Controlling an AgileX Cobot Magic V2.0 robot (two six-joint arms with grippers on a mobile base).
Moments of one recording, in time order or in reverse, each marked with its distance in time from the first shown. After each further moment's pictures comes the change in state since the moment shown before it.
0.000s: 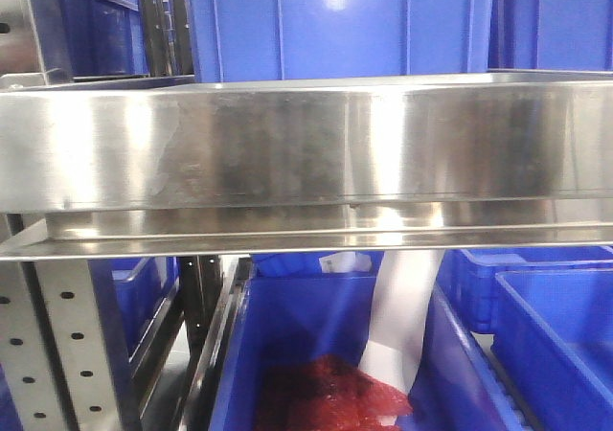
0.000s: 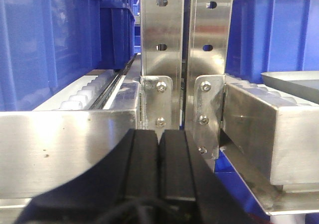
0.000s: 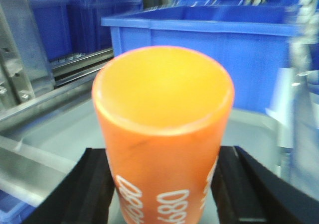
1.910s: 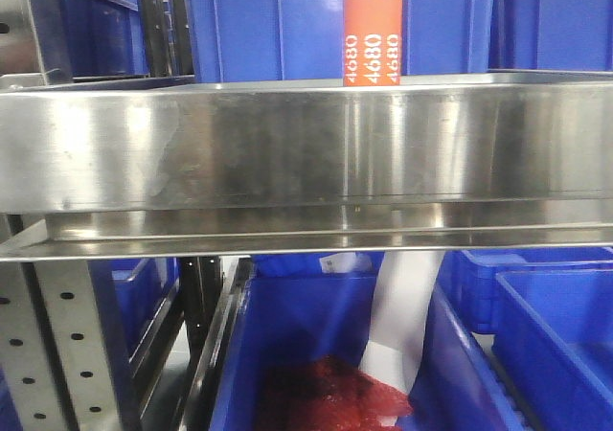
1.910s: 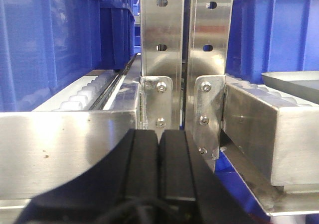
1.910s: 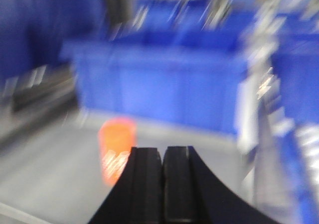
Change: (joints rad) left arm 0.000 0.000 0.000 0.000 0.000 0.000; right arm -0.069 0.346 -0.238 -0.034 -0.034 0.006
